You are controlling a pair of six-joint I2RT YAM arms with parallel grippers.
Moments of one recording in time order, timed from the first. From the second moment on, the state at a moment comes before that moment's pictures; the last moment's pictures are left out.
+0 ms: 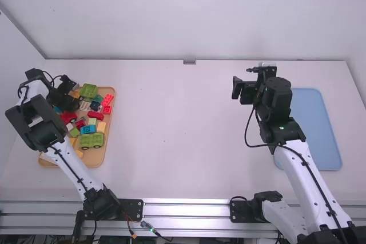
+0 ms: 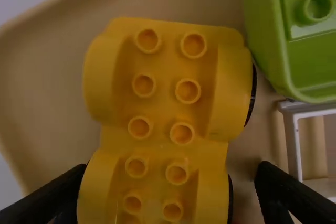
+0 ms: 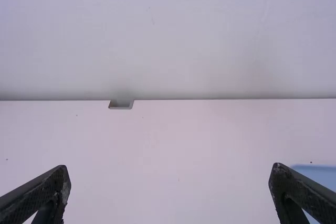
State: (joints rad) left arm 0.68 2.37 1.88 -0.80 0.20 1.04; right arm 0.16 1.11 0.85 -0.12 -0.02 0.10
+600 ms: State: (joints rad) left arm 0.68 2.37 1.88 -0.79 0.16 0.96; right arm 0.16 1.11 0.85 -0.12 -0.02 0.10
